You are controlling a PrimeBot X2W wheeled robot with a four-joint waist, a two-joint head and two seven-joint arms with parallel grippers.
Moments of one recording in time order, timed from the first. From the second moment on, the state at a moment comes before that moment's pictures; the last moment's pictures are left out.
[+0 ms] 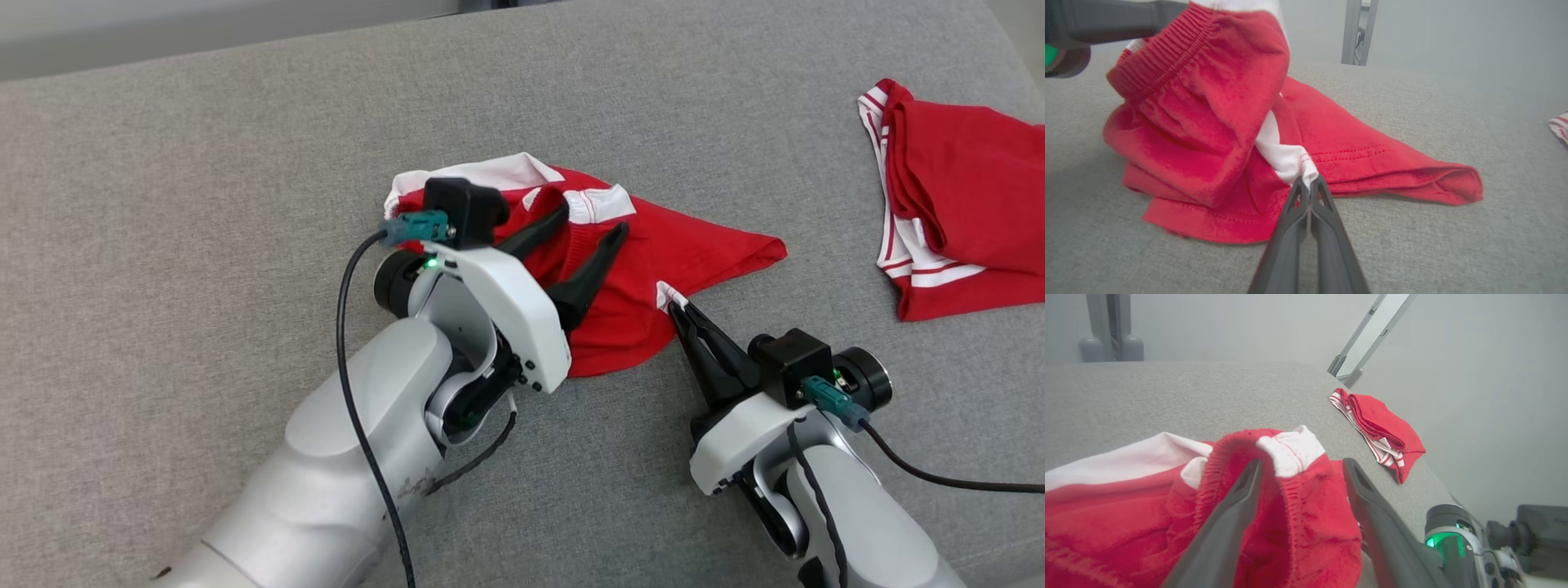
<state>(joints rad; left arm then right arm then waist) -0.78 0.05 -0.80 0.53 -0.91 -0.05 0.05 -0.45 -0.07 0.41 0.56 0.18 0.13 -0.26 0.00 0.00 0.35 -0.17</state>
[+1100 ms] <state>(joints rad) -0.82 0.19 -0.88 0.55 -0.93 -0.09 -0.18 -0.49 -0.24 0.24 0.52 0.17 0.13 -0.26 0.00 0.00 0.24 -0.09</state>
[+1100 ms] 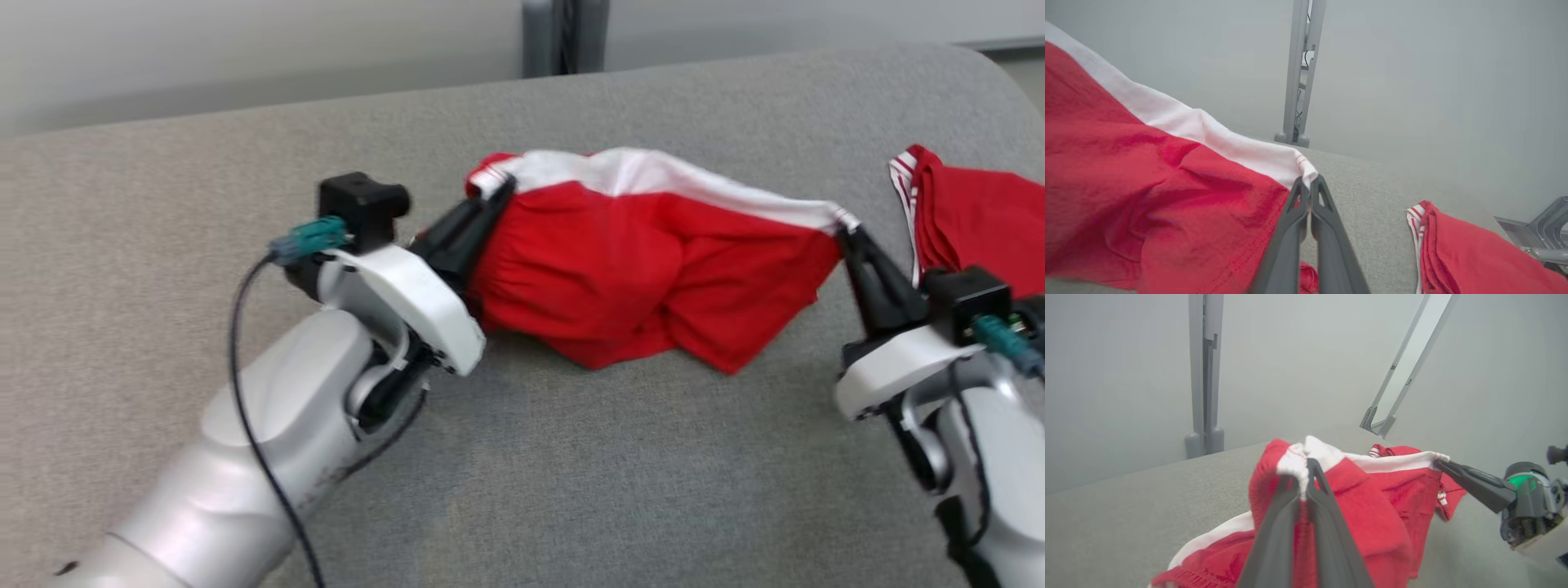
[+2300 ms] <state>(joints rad) -0.78 0.61 -0.74 -0.01 -0.91 0.16 -0.06 -0.67 -0.47 0.27 0.11 0.22 0.13 -0.03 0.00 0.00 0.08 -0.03</state>
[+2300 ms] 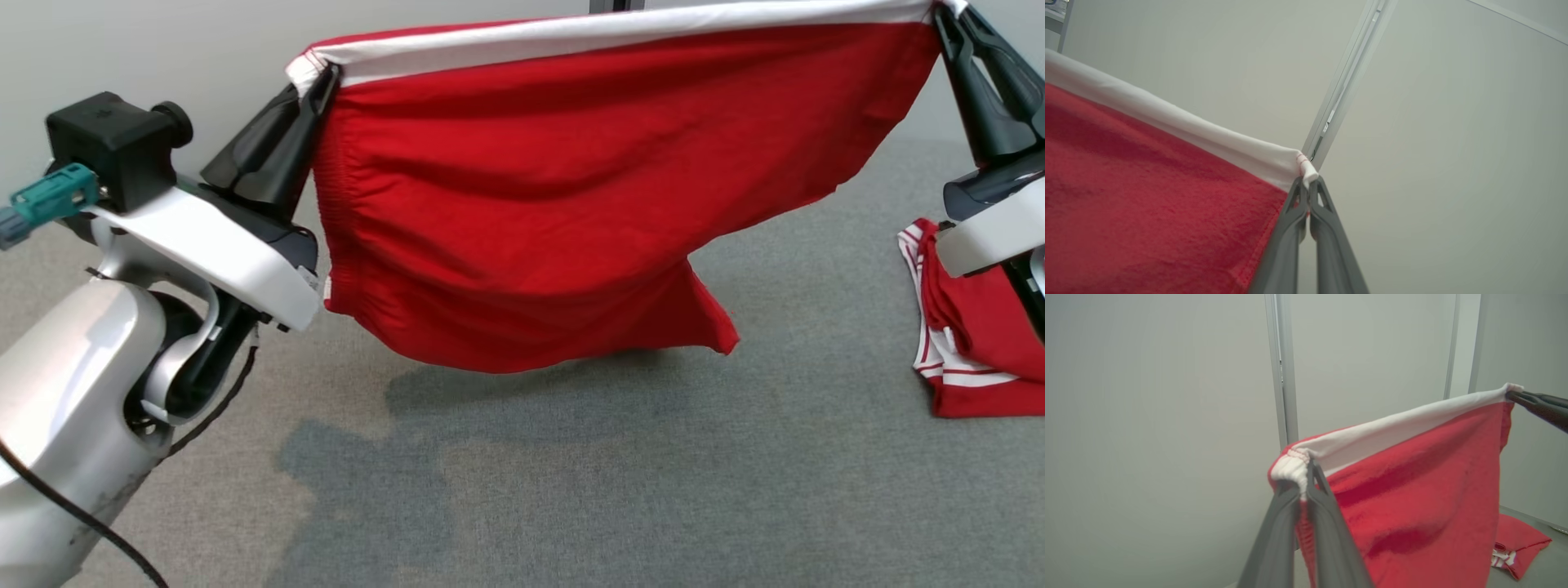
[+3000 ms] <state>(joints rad) -1.41 0.52 -0.67 0.30 -0.71 0.04 -0.13 -1.37 -0.37 0.28 0.39 0.20 0.13 -0.04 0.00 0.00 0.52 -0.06</state>
